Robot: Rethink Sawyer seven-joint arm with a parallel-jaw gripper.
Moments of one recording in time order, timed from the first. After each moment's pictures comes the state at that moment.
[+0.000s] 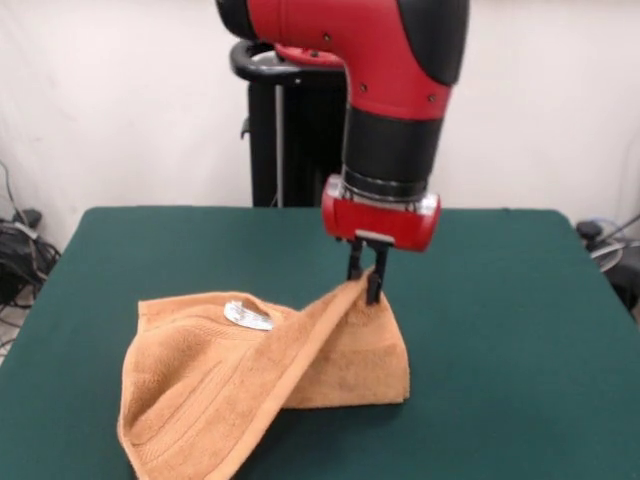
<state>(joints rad) -0.16 -0.62 -0.07 1.67 0.01 0.37 1.76</state>
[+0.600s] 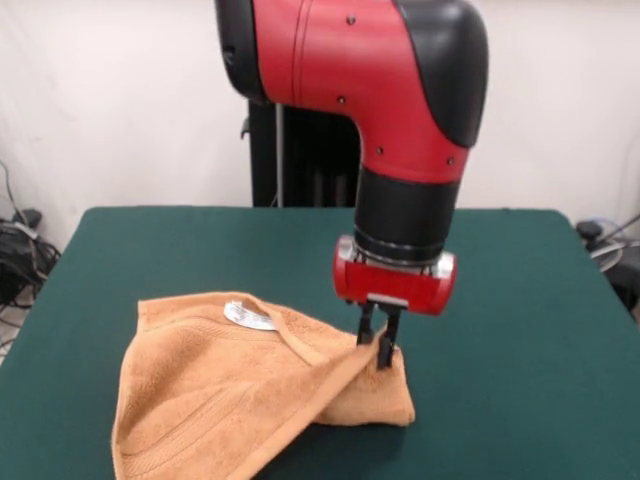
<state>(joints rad) -0.14 -0.49 -0.06 1.50 0.01 0.37 1.76</state>
